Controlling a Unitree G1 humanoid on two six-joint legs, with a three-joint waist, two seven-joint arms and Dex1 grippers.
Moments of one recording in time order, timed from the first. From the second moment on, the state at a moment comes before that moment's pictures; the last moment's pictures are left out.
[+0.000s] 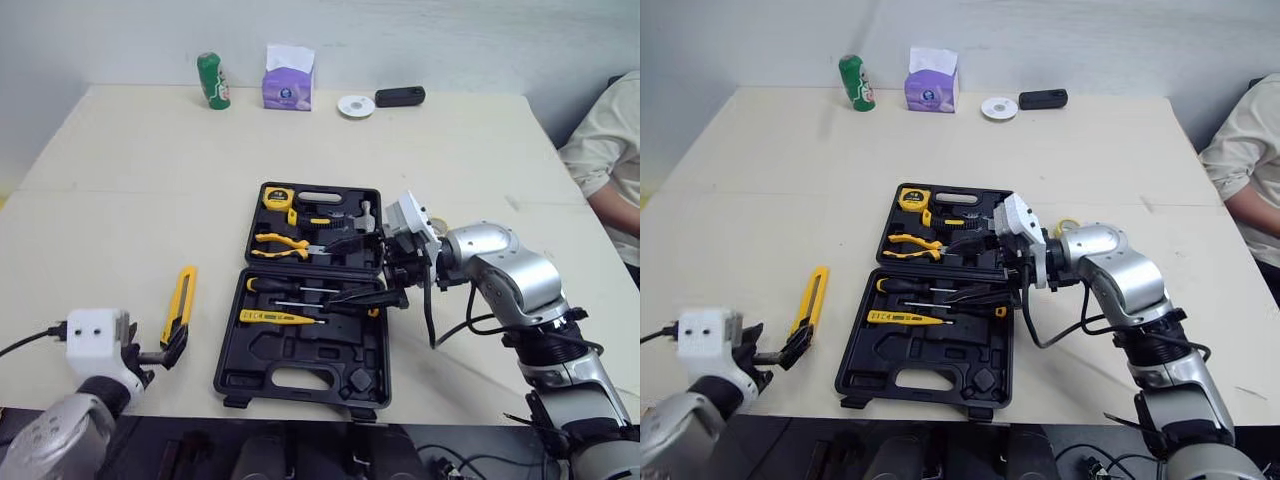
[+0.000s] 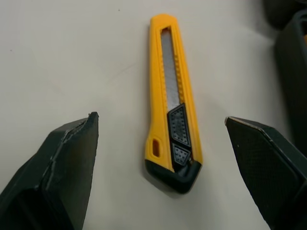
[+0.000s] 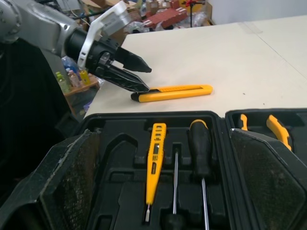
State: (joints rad) left arm 0.28 0.43 0.60 -0.88 -0.72 1.16 0.06; right arm -0.68 -0.56 0.20 -0.08 0.53 0.51 1.26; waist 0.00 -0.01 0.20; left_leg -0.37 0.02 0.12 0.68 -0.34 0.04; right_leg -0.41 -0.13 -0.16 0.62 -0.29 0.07
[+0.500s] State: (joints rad) left arm 0.07 0.46 0.47 -0.76 -0.63 1.33 0.07; right arm -0.59 -0.59 0.17 -0.21 0.54 0.53 1.16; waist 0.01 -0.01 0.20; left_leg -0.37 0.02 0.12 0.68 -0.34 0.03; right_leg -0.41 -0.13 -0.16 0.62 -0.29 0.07
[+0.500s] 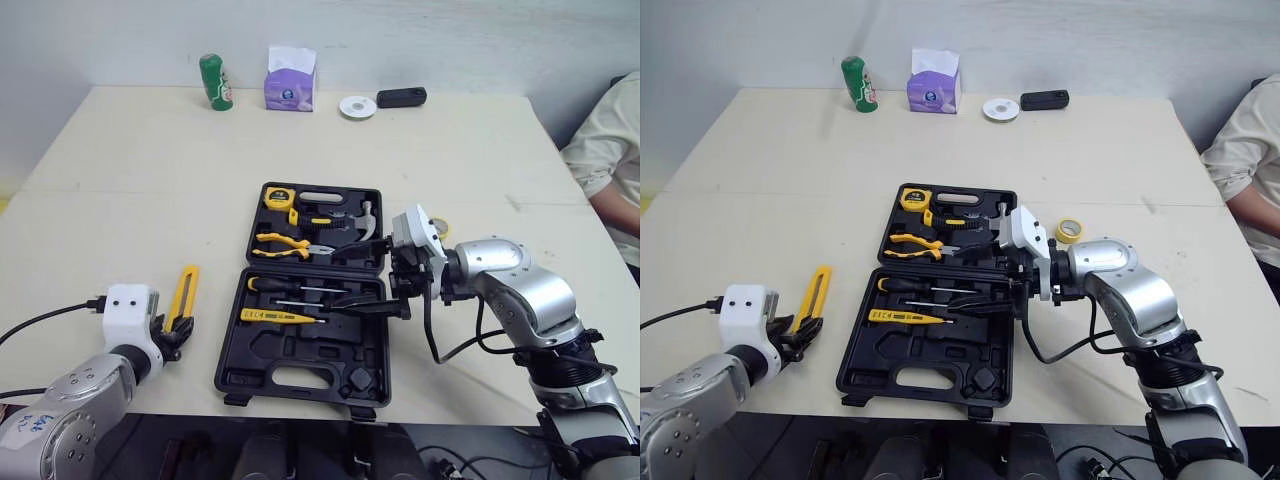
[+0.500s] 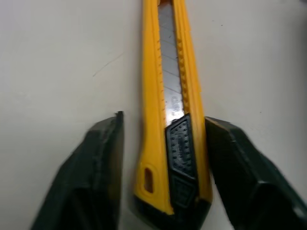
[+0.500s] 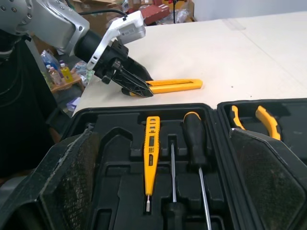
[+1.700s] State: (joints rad) left arm -0.55 1.04 -0.35 -0.48 -0.49 0.85 -1.12; right arm 0.03 -0.89 -0.14 -0.66 0.68 0.74 0.99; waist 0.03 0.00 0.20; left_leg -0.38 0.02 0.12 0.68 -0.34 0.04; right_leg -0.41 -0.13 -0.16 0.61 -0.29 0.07
